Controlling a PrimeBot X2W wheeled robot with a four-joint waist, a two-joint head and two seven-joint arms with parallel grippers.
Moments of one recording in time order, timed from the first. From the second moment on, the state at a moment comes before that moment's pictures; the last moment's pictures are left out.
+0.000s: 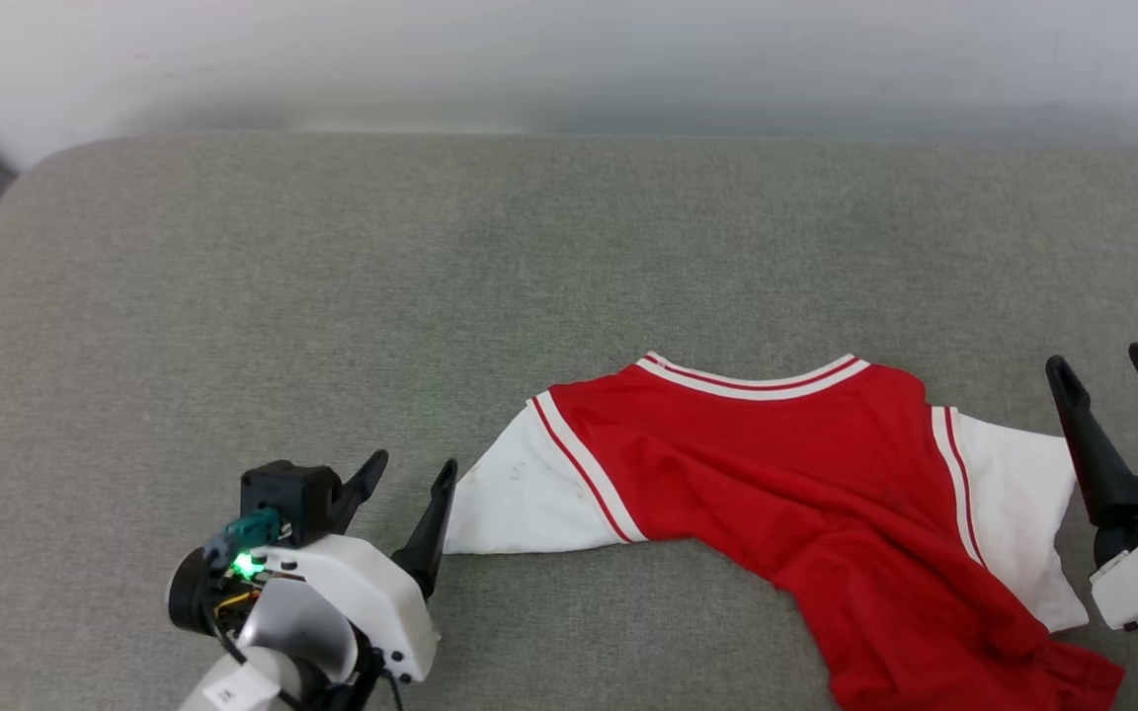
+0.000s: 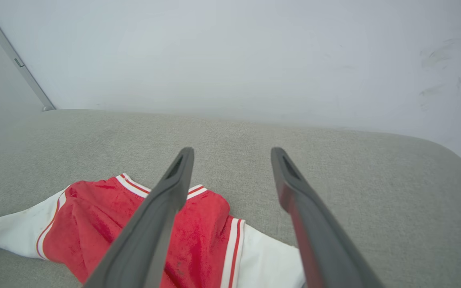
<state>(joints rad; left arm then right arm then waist) -0.17 0.33 -0.41 0.05 -0.55 0.10 0.06 -0.06 -0.36 -0.06 -0.21 0.45 0.13 0.19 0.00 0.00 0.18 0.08</state>
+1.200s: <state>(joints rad) -0.29 0.48 -0.52 0.05 -0.58 0.15 0.66 -0.06 -0.25 -0.08 -0.30 0.34 0.13 0.16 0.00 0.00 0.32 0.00</state>
